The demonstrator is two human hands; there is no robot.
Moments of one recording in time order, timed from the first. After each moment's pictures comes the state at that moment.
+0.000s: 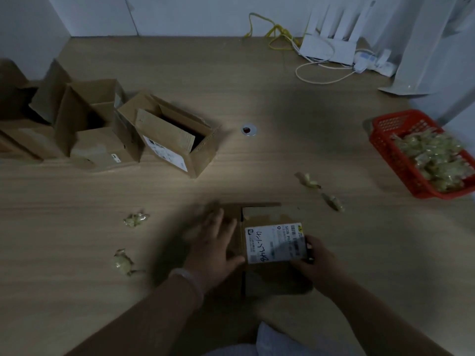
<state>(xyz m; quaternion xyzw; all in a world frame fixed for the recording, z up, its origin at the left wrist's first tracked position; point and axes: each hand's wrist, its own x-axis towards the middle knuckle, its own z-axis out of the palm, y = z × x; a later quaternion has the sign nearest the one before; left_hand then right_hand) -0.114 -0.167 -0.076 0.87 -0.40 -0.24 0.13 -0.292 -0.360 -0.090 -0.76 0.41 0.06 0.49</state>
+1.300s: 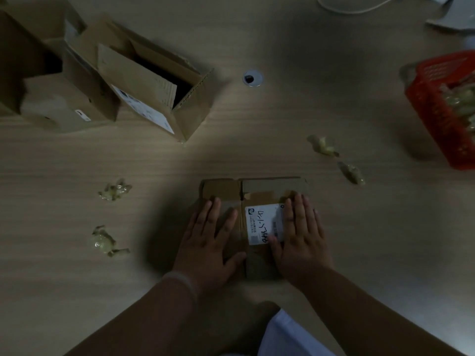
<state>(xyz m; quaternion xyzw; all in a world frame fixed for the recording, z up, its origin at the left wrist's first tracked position) -0.134 -0.147 -0.143 0.88 -0.45 -0.15 0.03 -0.271 -0.328 -0.143 -0.96 0.27 0.07 0.10</state>
